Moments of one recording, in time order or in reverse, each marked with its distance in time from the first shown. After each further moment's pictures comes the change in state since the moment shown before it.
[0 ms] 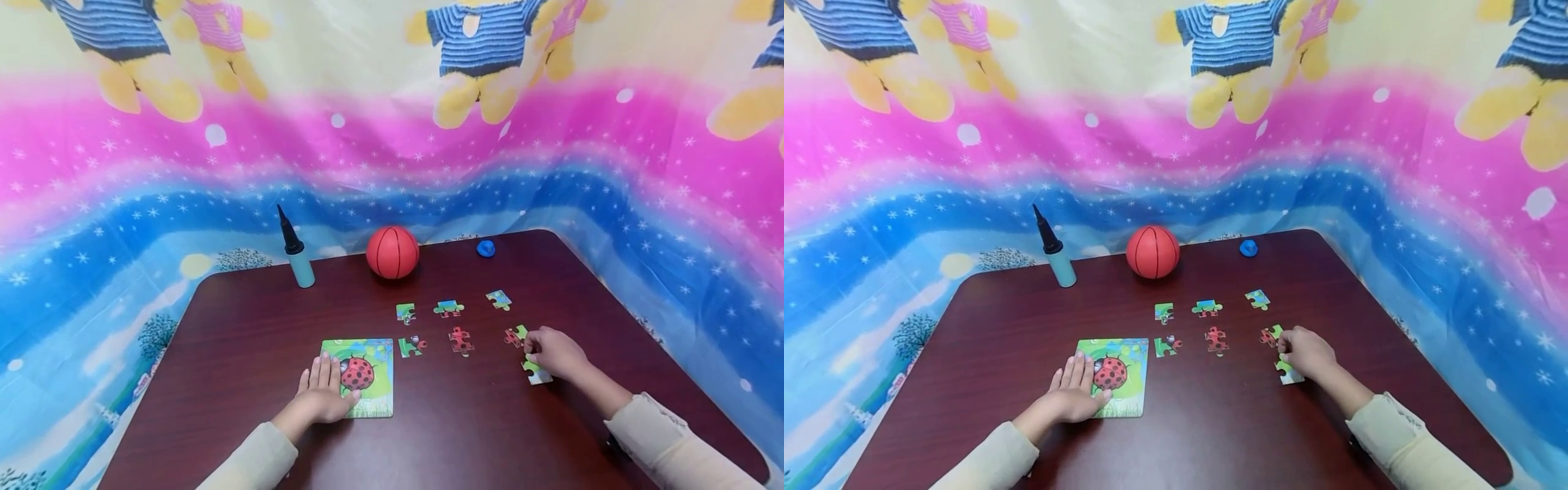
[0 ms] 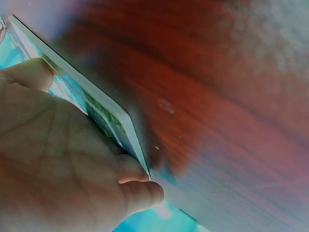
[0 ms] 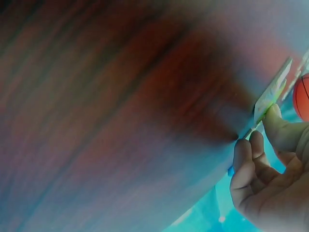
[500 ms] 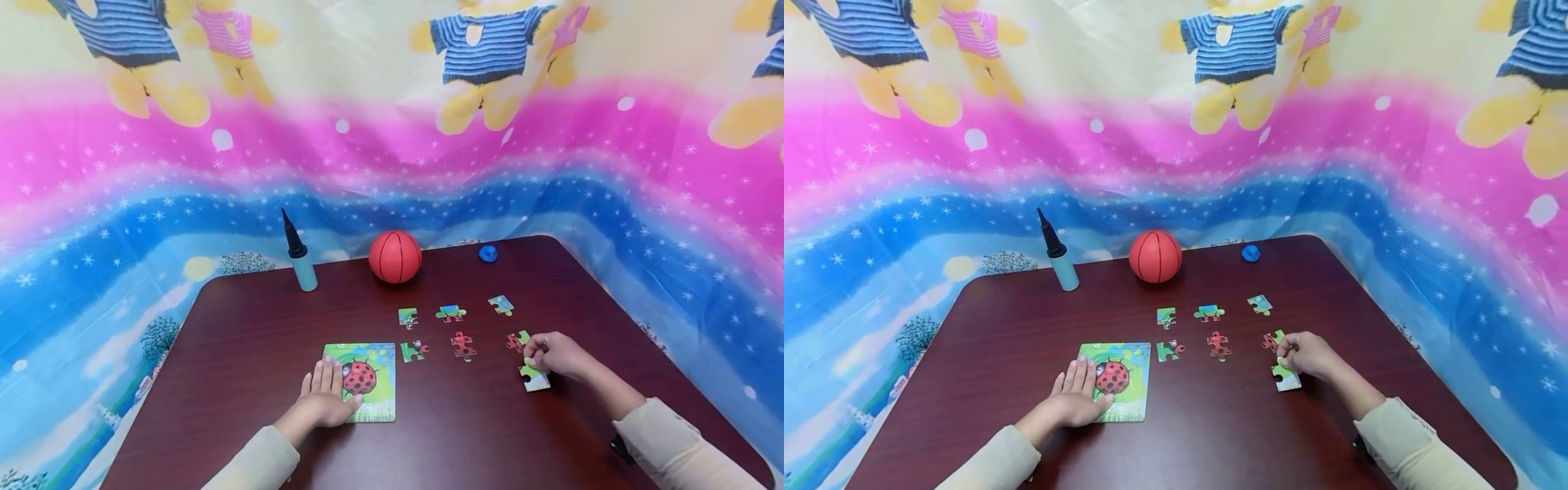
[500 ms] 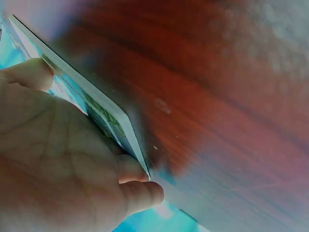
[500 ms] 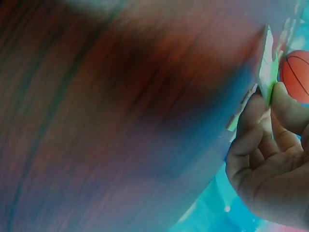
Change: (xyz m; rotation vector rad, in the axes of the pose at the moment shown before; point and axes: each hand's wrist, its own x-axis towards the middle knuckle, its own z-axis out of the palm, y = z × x) left_hand 0.004 -0.004 0.006 0.007 0.022 0.001; right_hand 0.001 -0.002 -0.012 0.522 -0.181 0.105
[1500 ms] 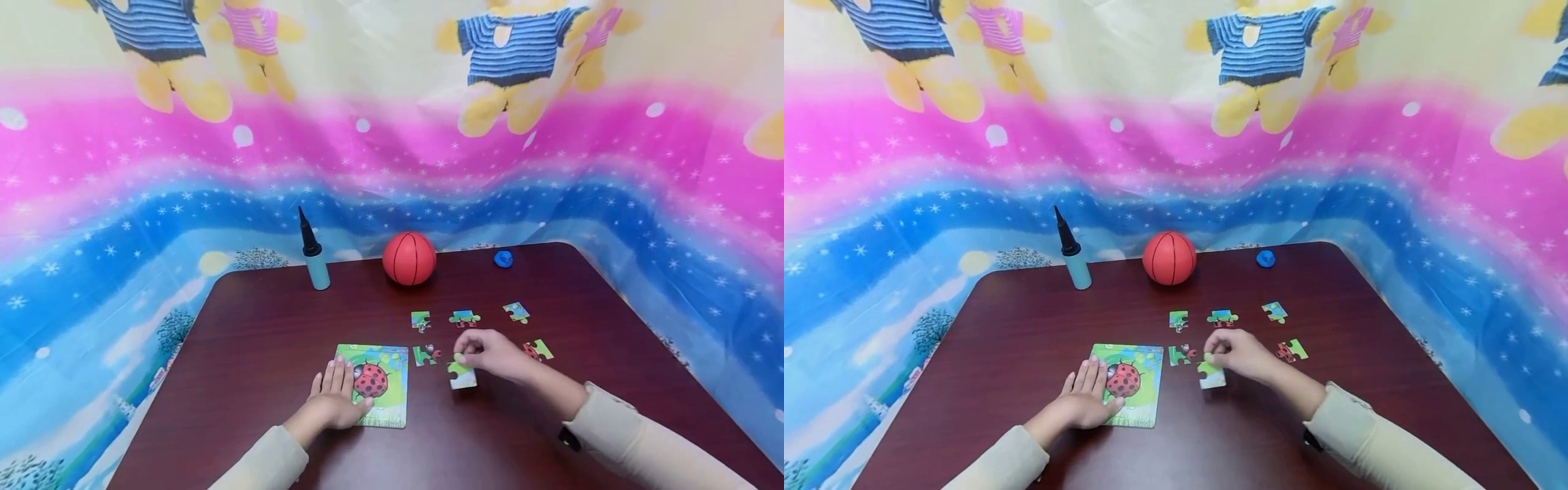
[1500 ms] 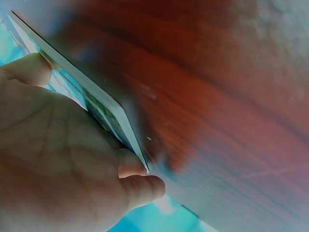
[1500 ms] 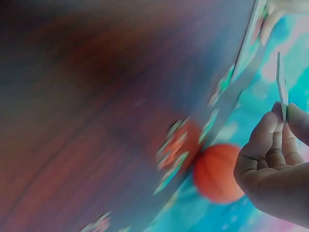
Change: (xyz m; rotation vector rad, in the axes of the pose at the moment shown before) left_hand -0.003 -0.001 -0.005 0.018 -0.009 -0.003; right_hand 0.039 -0.108 0.077 0.066 -0.112 -0.260
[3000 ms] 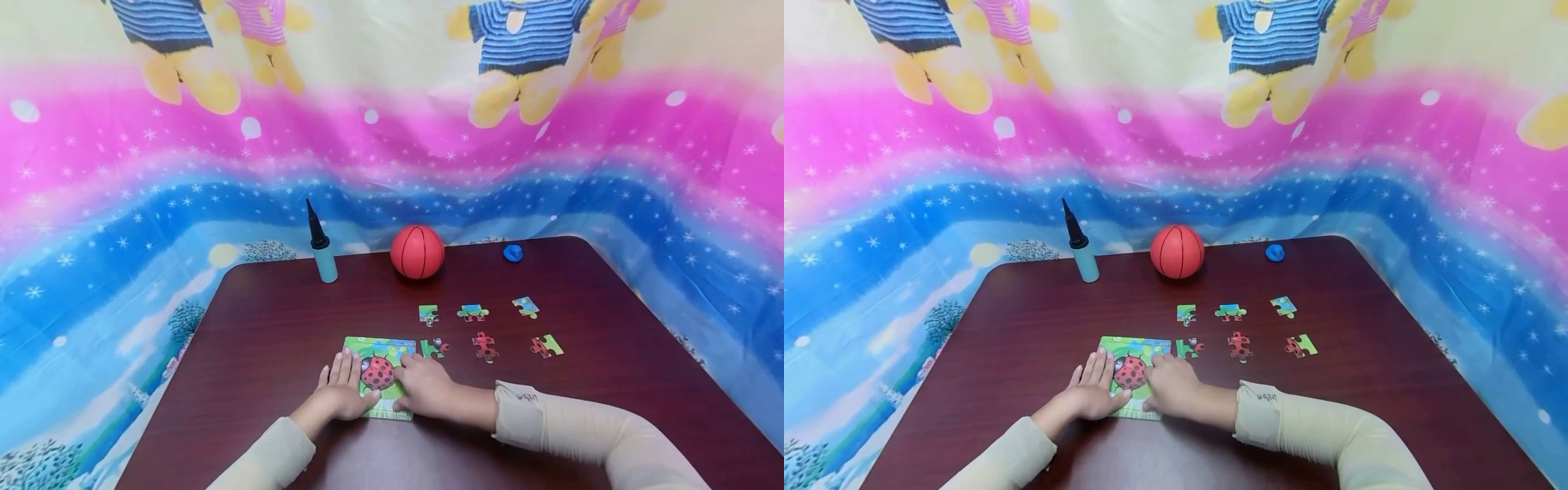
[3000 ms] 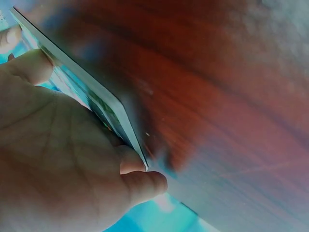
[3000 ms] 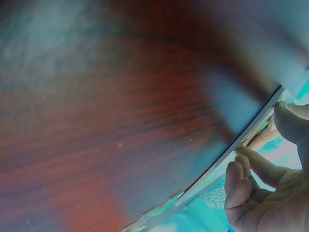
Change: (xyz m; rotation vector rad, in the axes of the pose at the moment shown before) left_hand 0.003 -0.002 -0.001 0.009 -0.008 0.001; right_hand 0.036 -0.044 0.129 -0.931 -0.021 -0.280
